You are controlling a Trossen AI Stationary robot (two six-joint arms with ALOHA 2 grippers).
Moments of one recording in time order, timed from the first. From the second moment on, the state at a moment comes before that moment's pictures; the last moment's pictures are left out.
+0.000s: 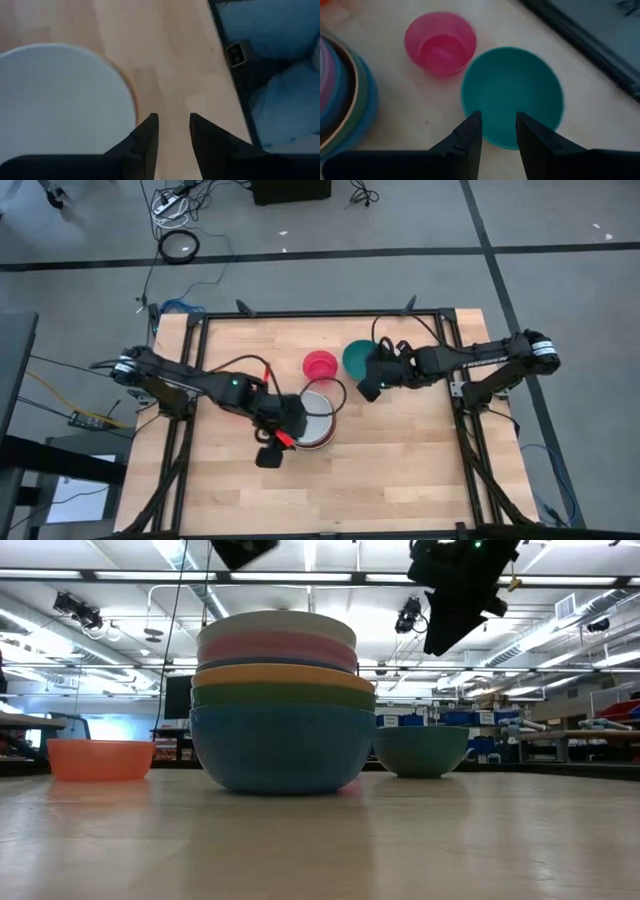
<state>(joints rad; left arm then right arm) -0.27 1.57 1.48 -0.90 0.15 -0.14 0.07 1.39 1.17 -0.91 0.56 0.70</state>
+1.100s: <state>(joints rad) -0.27 1.24 1.55 -1.06 -0.29 -0.19 -0.18 1.77 1.17 -0.70 0.24 0.39</state>
